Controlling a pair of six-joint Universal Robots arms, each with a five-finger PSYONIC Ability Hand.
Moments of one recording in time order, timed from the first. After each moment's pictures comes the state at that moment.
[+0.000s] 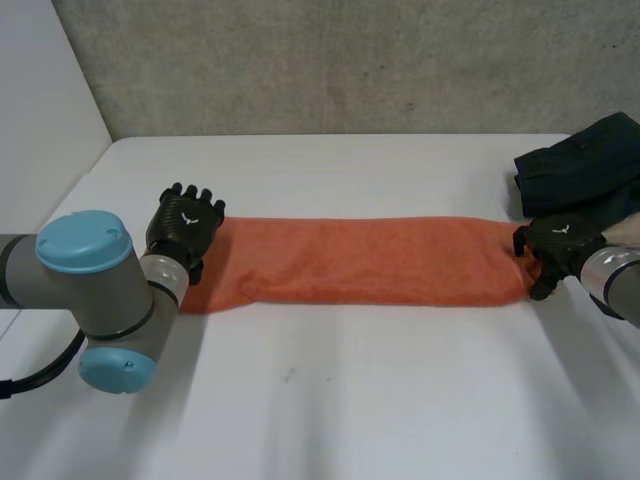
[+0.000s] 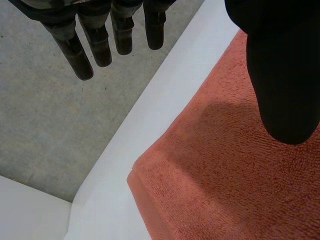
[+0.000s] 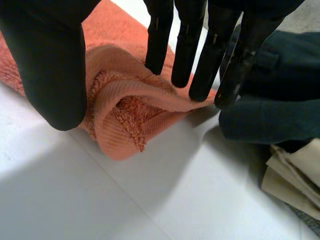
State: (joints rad) left arm 4.33 -2.16 -1.55 3.59 -1.62 3.82; right arm 1.56 -0.90 1.38 -0.02 1.21 2.56; left_hand 0.19 0.20 0.21 0.20 0.05; right_hand 0.55 0.64 0.64 0.64 0.44
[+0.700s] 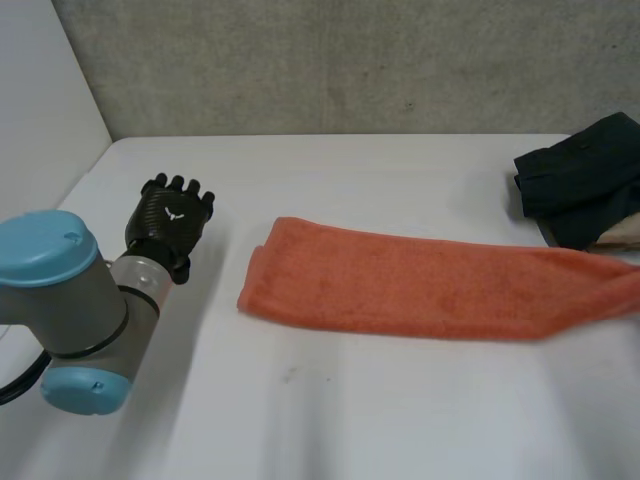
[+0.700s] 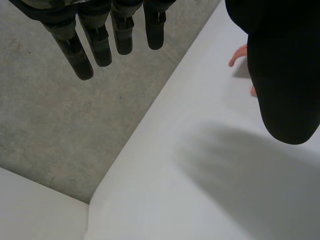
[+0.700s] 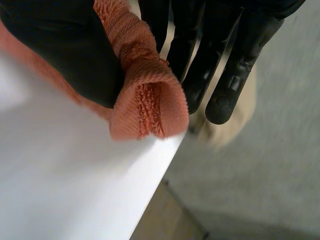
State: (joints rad) left arm 4.34 -1.97 -1.70 3.58 -1.61 3.82; right arm 1.25 -1.21 1.53 0.10 1.25 2.13; left_hand 0.19 0.20 0.21 0.20 0.05; right_hand 0.98 1.17 1.18 1.19 0.98
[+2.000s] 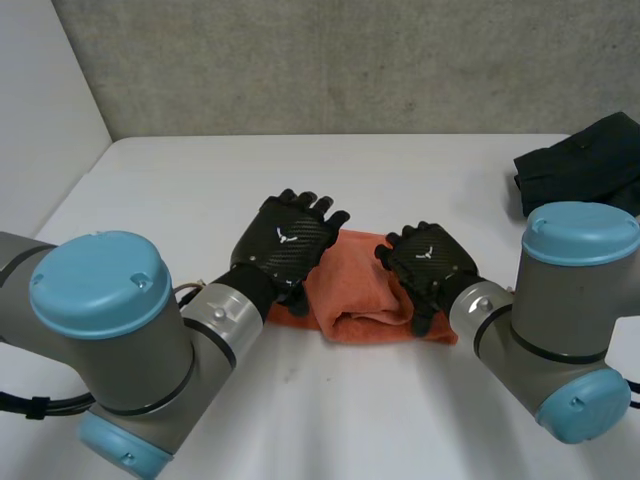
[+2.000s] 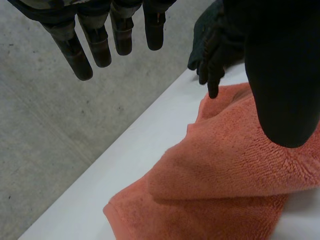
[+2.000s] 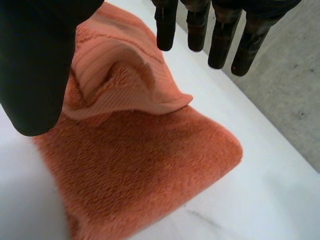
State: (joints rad) left arm 4.04 -1.94 -1.63 3.47 -1.48 3.52; right arm 2.07 -1.10 1.56 -0.12 1.41 2.63; left_hand 0.19 0.20 0.21 0.20 0.05; right_hand 0.22 0.26 0.26 0.26 0.10
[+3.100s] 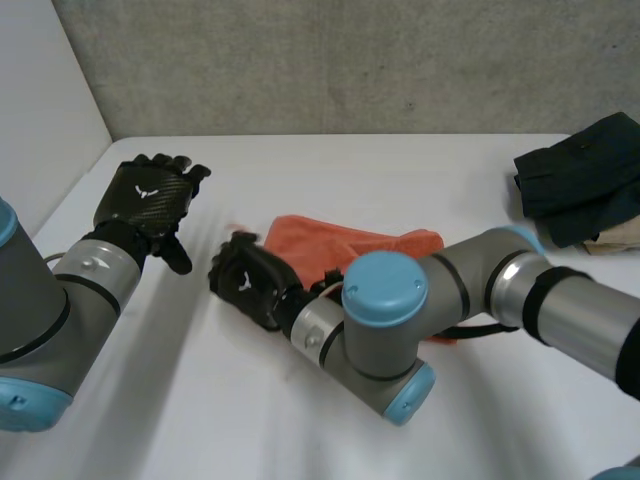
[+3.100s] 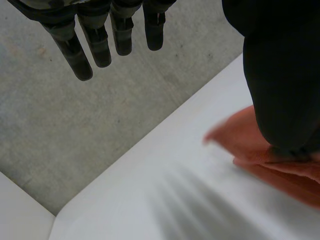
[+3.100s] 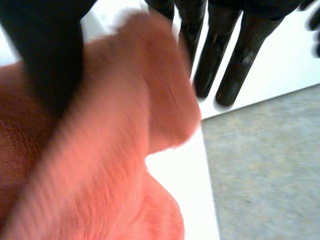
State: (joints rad) left arm 4.37 -1.74 -1.75 3.42 -1.51 3.52; right arm 2.40 -0.65 1.05 -0.32 1.19 2.19; left_hand 0.19 0.20 0.21 0.20 0.05; right_hand 0.61 0.78 0.82 0.83 0.64
